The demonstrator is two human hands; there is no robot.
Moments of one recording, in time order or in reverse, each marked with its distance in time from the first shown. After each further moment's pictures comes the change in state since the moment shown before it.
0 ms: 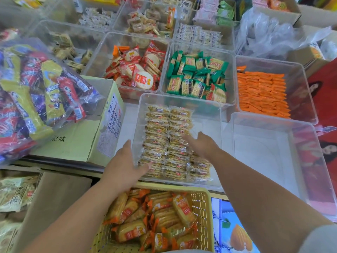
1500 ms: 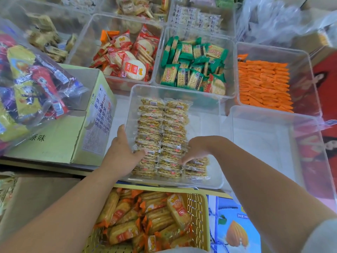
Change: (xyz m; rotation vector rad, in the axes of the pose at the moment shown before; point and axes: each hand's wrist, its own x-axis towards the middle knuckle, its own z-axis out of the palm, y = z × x) left_hand 0.052 0.003 0.021 -0.155 0.031 -0.041; right_hand 0.018 0.002 -0.018 -0.684 -0.468 -0.132
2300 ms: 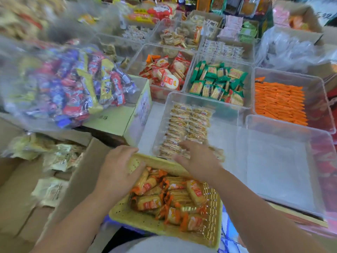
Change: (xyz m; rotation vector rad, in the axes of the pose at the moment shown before) left_hand -0.179 -0.041 -0.061 0.143 0.387 0.341; right_hand -0.115 -0.100 0.083 0.319 0.694 -0.339
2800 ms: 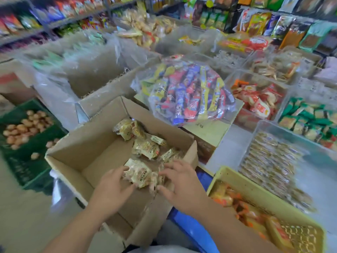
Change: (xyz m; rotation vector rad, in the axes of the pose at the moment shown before) left_hand -0.151 -0.202 -0.122 0.024 0.044 -0.576; right_hand -0.019 -0.239 0.160 -0.147 -0.131 -0.667
